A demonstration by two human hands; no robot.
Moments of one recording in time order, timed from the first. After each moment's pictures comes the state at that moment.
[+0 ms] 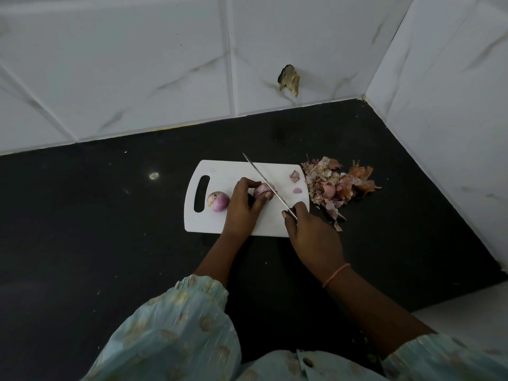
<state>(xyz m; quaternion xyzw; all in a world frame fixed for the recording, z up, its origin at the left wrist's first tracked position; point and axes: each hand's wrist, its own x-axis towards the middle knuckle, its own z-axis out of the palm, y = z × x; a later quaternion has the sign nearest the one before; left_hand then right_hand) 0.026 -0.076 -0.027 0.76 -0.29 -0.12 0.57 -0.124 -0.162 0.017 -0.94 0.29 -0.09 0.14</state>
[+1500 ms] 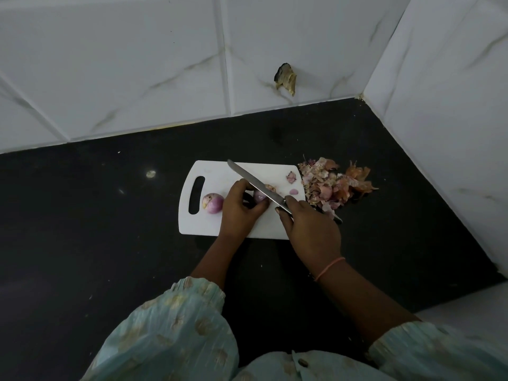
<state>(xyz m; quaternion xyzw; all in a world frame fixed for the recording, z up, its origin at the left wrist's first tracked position) 0.022 -0.081 -0.027 0.75 -0.28 -0.10 0.59 -0.112 -0.172 0.023 -0.95 0.28 -0.12 0.05</state>
